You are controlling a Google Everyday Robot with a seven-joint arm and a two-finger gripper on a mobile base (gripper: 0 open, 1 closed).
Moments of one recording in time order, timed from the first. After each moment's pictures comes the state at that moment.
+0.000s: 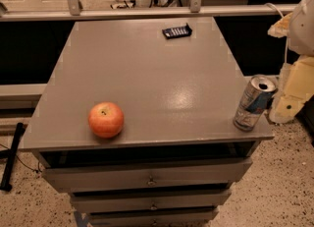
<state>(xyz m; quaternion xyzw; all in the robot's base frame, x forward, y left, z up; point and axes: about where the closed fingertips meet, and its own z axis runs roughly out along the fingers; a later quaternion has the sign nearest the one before) 0.438 -0.217 0.976 -0.60 0.78 -0.03 0.16</state>
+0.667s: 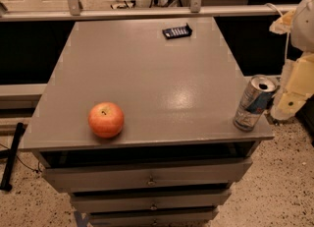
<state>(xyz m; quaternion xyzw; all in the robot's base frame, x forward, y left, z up) 0.441 -0.218 0.981 -0.60 0.78 -0.03 0.17</state>
